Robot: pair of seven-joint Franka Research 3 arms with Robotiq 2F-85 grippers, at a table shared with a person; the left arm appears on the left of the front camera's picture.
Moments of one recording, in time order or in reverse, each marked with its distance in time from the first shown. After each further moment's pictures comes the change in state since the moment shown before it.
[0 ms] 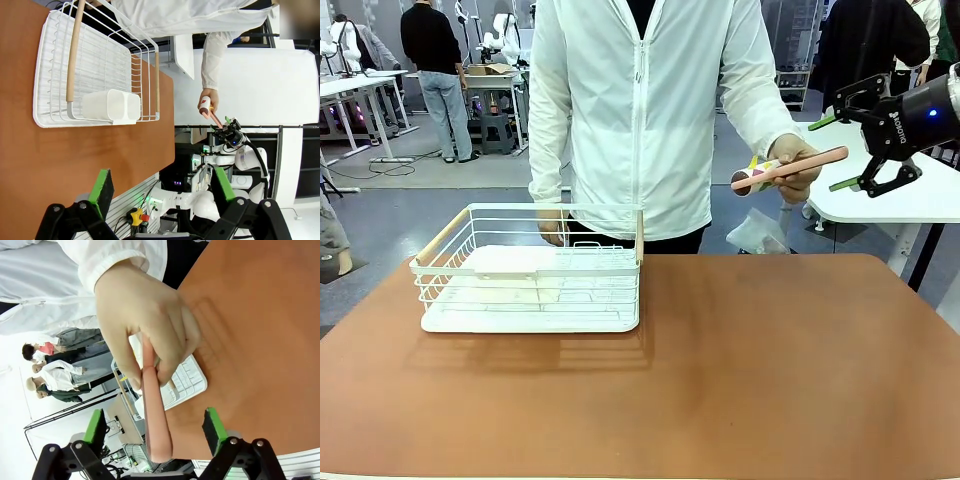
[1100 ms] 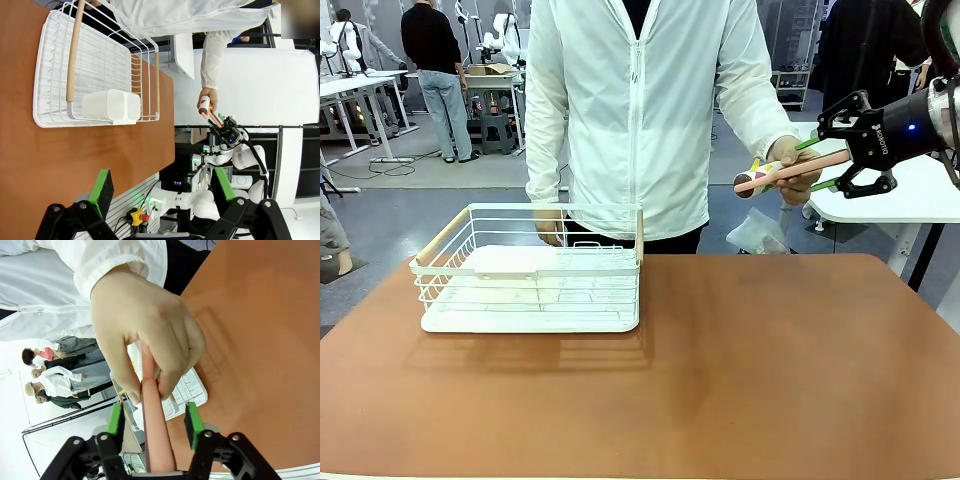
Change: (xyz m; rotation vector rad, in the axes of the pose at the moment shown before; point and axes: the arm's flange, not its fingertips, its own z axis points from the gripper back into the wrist) left arm 0.000 0.000 0.000 0.000 0.000 0.000; right arm 0.002 -0.006 -0.022 0.011 -0.042 0.017
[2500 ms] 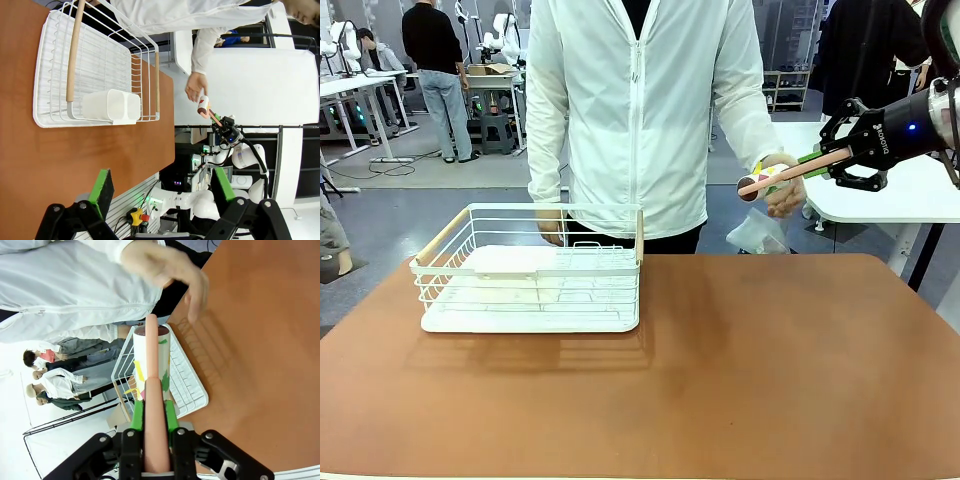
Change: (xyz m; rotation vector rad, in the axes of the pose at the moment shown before) left arm 0.000 0.000 0.000 0.000 0.000 0.000; right arm 0.005 0.000 0.000 0.005 -0.008 -0.004
